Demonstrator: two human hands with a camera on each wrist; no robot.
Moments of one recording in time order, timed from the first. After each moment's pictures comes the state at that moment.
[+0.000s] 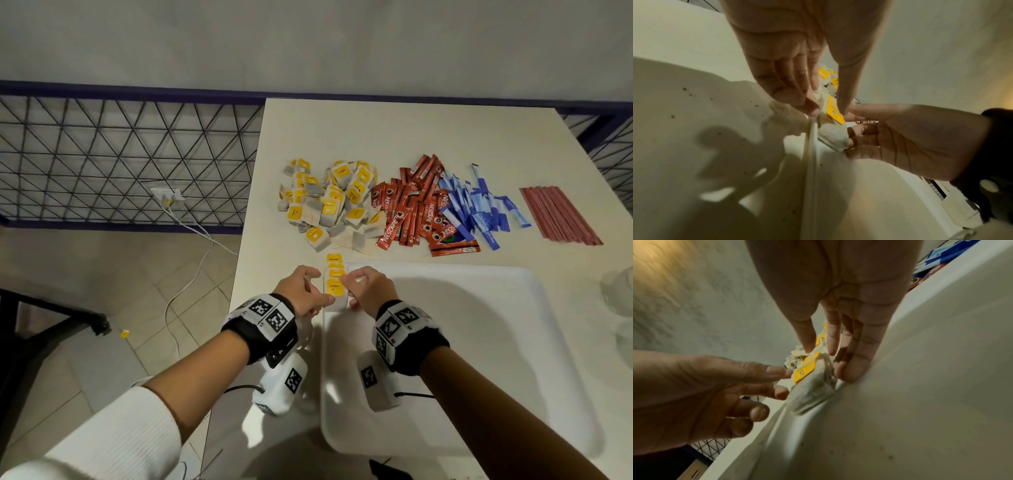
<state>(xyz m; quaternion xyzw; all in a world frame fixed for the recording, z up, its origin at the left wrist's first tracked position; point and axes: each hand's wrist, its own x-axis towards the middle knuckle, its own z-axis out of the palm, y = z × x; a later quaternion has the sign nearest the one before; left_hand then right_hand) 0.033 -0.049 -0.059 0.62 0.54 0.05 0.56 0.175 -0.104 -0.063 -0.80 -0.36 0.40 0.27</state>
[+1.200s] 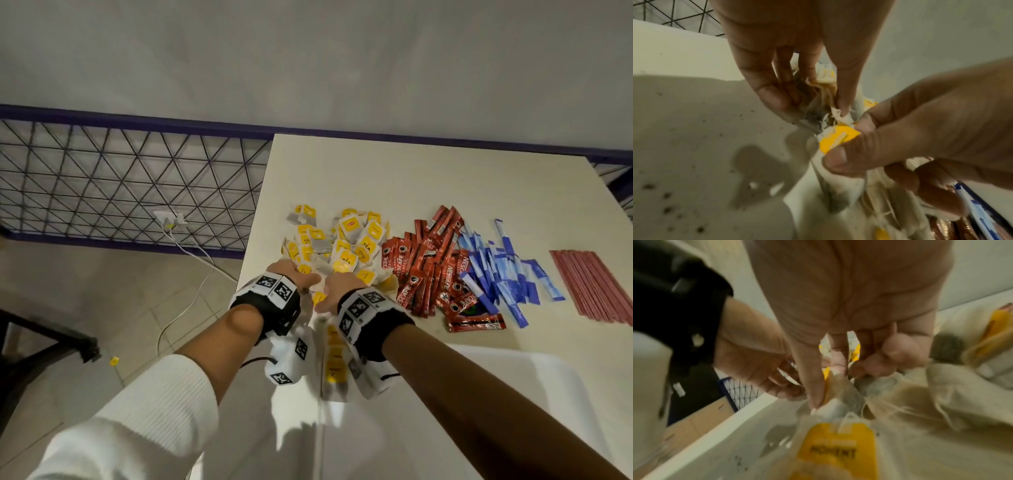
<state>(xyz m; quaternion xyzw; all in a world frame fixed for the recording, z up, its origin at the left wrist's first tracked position) 0.077 0.089 -0.049 0.62 0.65 -0.04 0.45 0.183 0.039 -0.034 -0.73 -0.56 0.38 -0.12</state>
